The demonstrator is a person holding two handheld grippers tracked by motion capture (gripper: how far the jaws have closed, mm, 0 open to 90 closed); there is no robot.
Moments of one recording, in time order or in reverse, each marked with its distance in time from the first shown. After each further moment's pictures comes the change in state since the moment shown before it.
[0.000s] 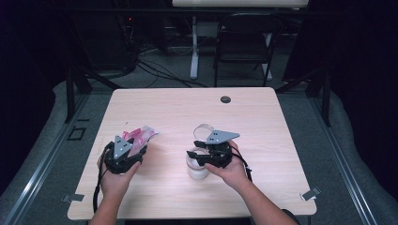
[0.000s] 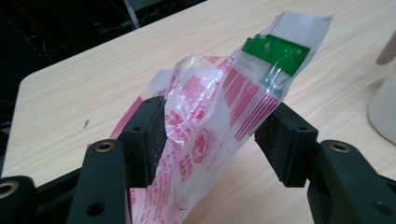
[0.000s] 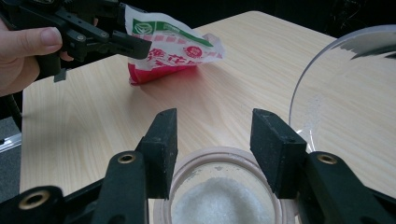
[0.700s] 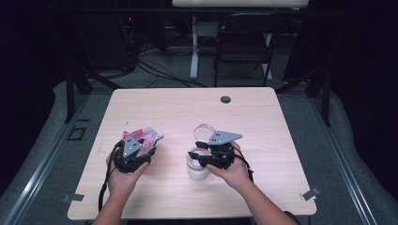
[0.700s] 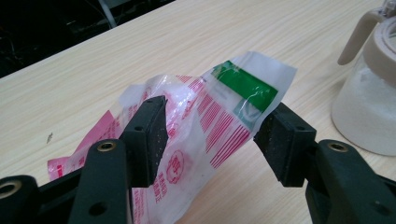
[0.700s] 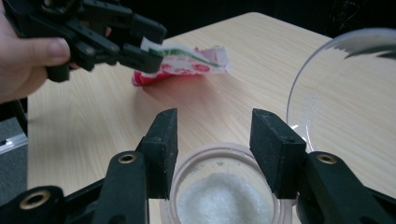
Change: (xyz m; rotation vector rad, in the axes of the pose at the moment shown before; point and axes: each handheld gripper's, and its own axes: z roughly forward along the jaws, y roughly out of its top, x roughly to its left) left arm -0.017 0.012 0.009 0.018 -0.074 0.035; right arm 0.002 0.000 -0.009 -0.008 0.000 0.004
